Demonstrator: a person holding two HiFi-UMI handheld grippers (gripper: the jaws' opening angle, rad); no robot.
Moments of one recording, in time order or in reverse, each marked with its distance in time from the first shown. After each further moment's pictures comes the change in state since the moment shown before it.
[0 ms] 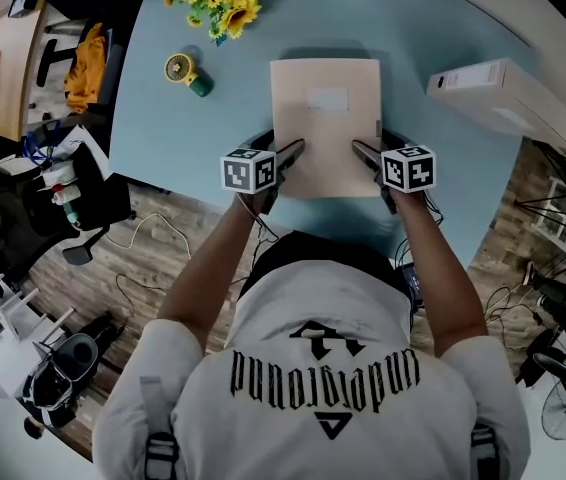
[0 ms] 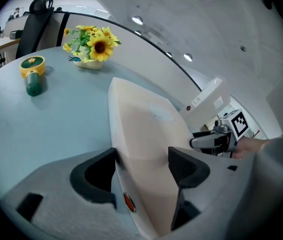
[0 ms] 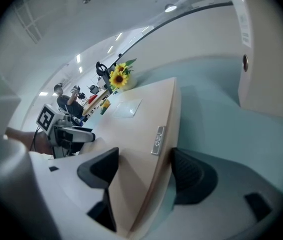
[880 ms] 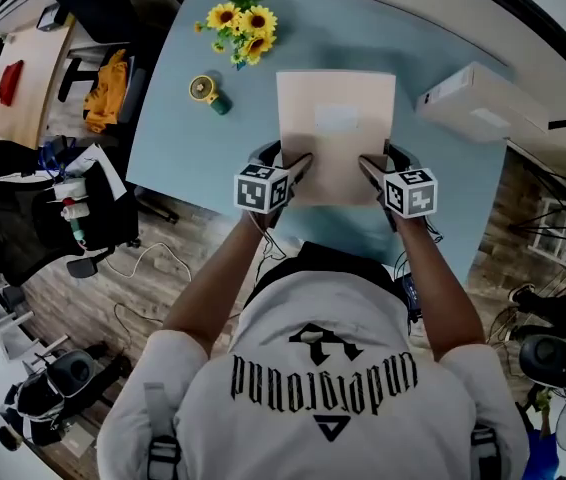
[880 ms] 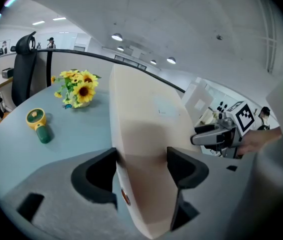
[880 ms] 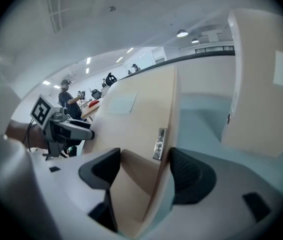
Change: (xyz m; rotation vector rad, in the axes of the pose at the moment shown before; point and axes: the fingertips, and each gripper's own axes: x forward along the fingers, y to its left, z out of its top) left arm -0.067 -0.056 0.043 0.225 -0.134 0.034; right arm -0.077 0.050 0.035 -0.162 -0.188 -0.108
